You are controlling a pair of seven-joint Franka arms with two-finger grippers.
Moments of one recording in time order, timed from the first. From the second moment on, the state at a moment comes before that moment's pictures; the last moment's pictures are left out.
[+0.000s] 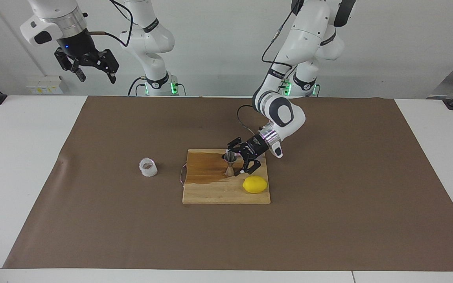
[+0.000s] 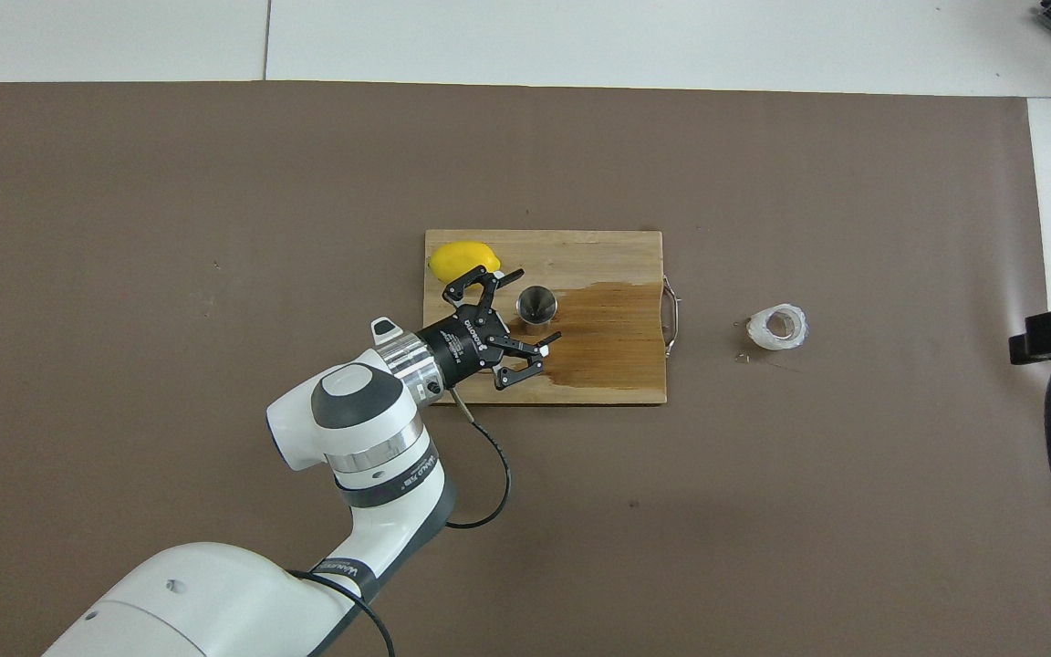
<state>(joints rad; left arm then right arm) -0.60 0.38 0.00 -2.03 -2.31 2.50 -0.51 0.02 -0.10 -0.04 -1.52 0.00 1.38 0.07</state>
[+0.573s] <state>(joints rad) -0.60 0.34 0.00 -2.05 -2.09 2.60 -0.51 0.02 -0.10 -0.04 -1.52 0.00 1.38 0.07</state>
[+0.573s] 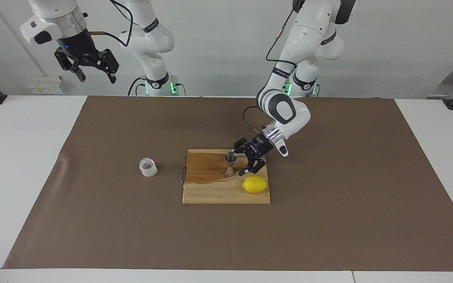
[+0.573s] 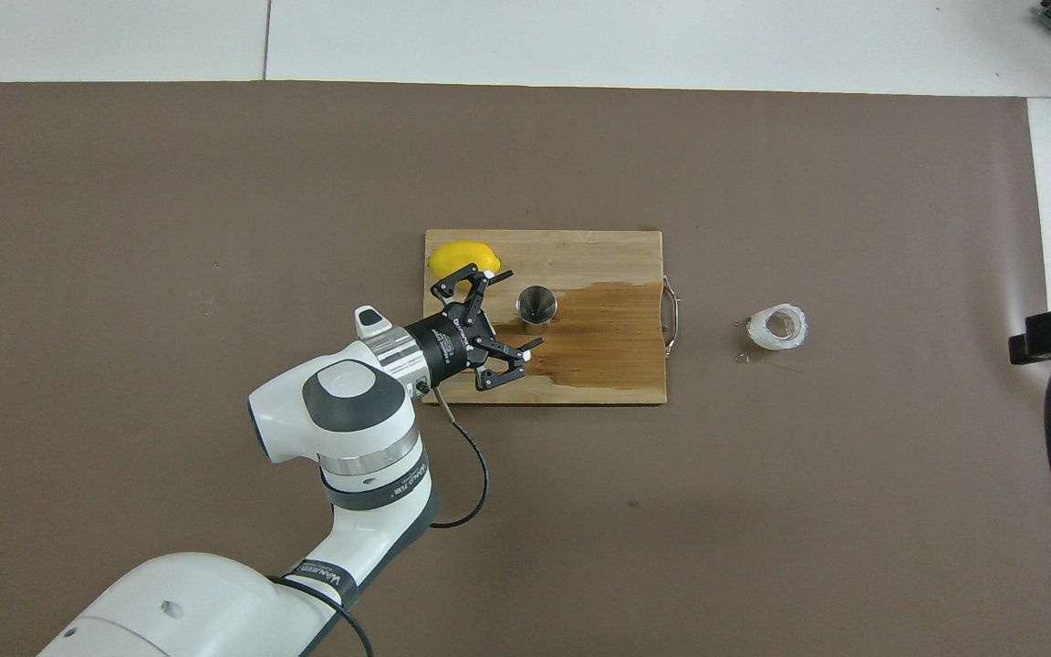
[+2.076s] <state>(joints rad) -0.56 0.21 0.02 -2.20 -1.27 2.53 -0.51 -0.10 -0.14 -0.06 -1.66 0.00 1.61 -0.81</state>
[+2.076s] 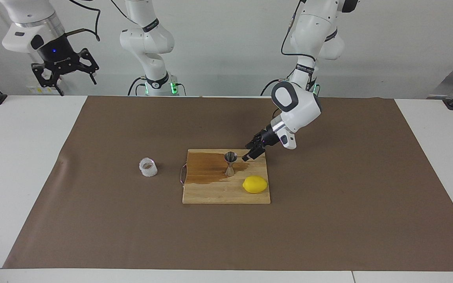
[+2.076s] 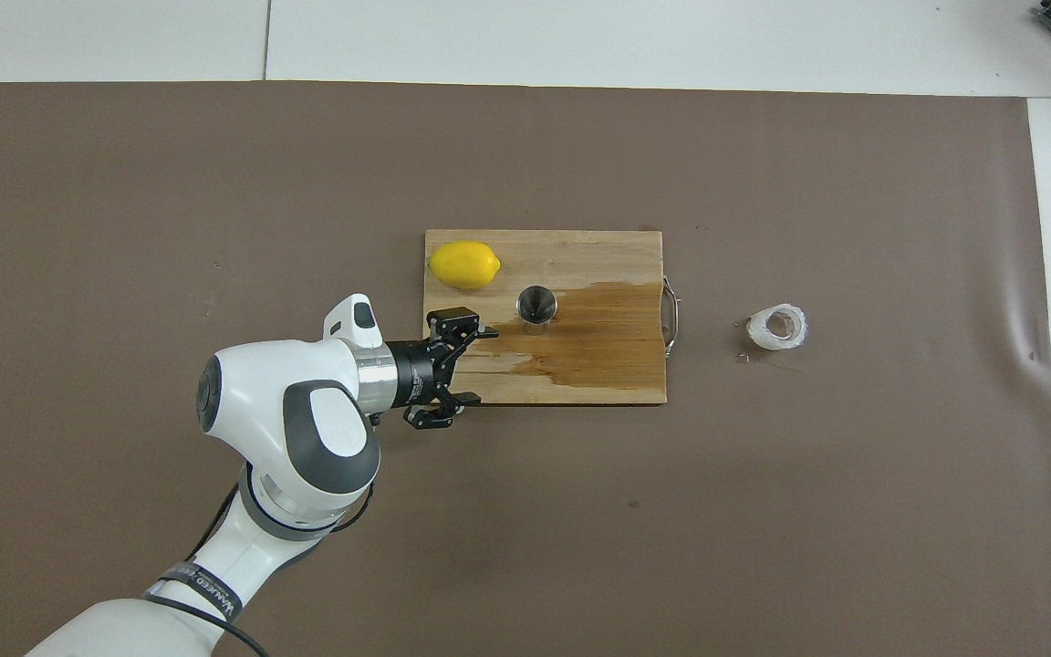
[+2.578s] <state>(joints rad) -0.34 0.19 0.03 -2.04 -0.61 2.14 -0.51 -0.13 -0.15 -0.07 -1.76 0.06 1.79 -1.12</state>
